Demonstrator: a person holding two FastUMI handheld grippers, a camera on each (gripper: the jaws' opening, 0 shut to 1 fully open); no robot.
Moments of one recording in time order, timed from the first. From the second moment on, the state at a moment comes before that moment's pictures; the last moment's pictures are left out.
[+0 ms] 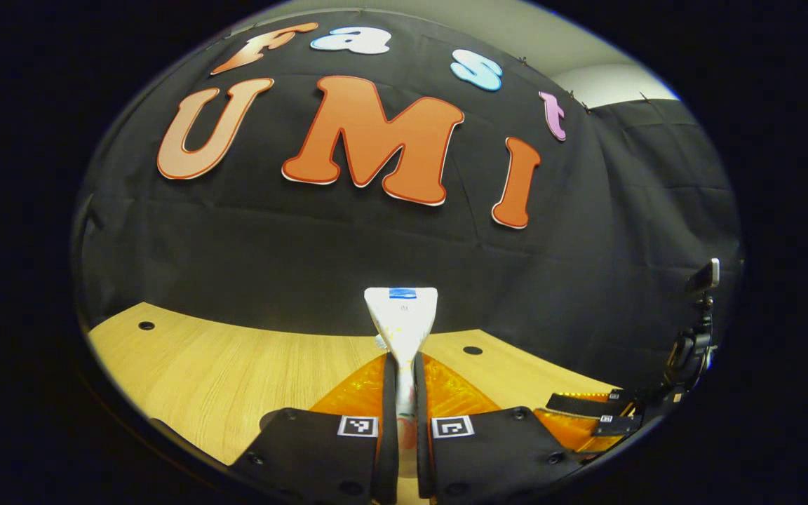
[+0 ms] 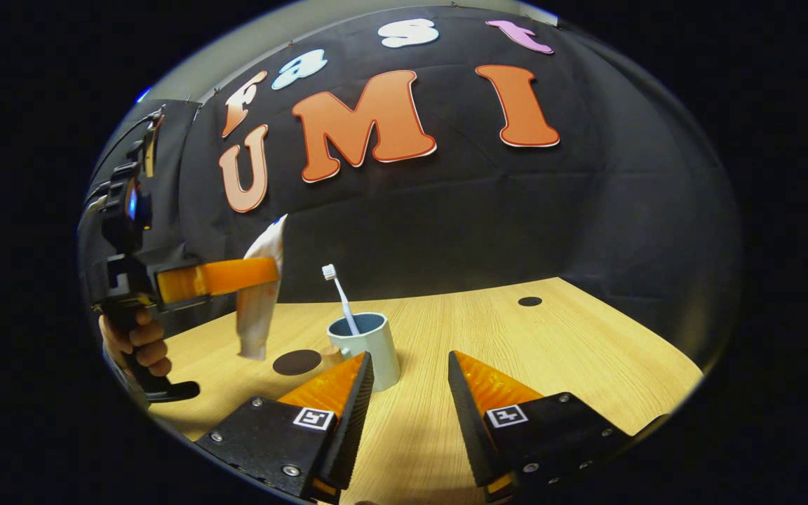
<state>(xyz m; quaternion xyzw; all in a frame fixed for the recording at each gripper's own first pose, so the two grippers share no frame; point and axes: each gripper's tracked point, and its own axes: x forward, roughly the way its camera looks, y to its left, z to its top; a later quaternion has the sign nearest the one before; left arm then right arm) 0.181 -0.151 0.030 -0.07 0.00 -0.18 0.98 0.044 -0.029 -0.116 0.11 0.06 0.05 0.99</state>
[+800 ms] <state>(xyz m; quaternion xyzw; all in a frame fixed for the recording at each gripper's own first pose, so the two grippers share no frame) 0.250 -0.189 0.026 -0.12 -0.06 -0.21 0.97 0.008 -0.040 -0.111 0.09 0.06 0.04 0.99</state>
